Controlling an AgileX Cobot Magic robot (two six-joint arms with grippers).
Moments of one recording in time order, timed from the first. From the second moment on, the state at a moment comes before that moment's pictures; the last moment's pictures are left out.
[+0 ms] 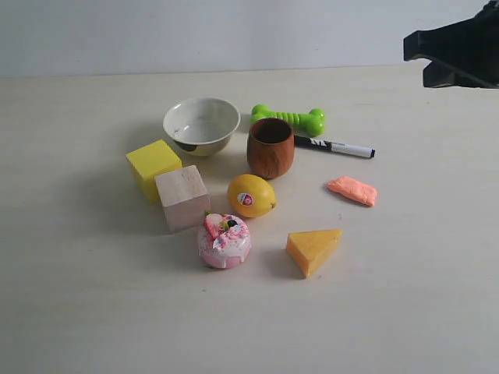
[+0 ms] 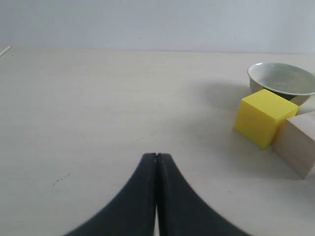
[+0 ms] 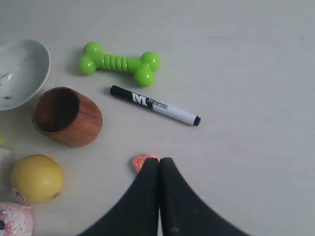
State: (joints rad) left arm 0.03 0.01 0.00 -0.18 0.37 0.17; right arm 0.15 1.38 -0.98 0.28 0.56 -0.10
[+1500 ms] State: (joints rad) left arm 0.03 0.01 0.00 -0.18 0.37 0.17; right arm 0.30 2.09 -1.40 0.08 0.90 0.07
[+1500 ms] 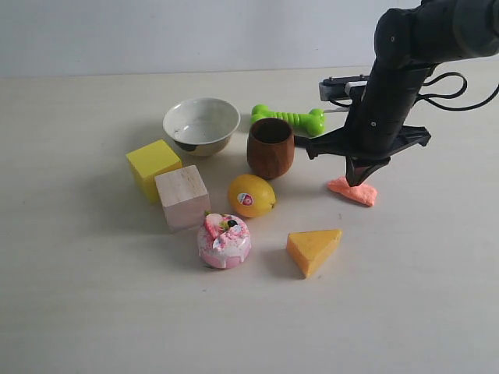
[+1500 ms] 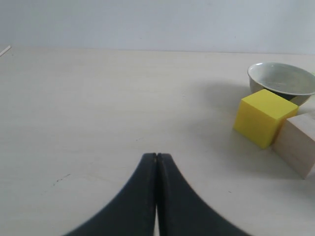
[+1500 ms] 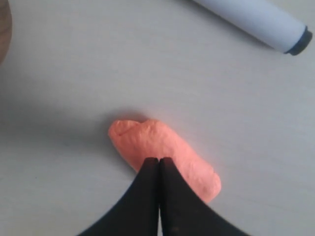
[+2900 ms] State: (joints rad) left arm 0.03 0.01 0.00 -0.18 0.37 0.17; right arm 0.30 2.22 -1.46 0.08 0.93 0.07
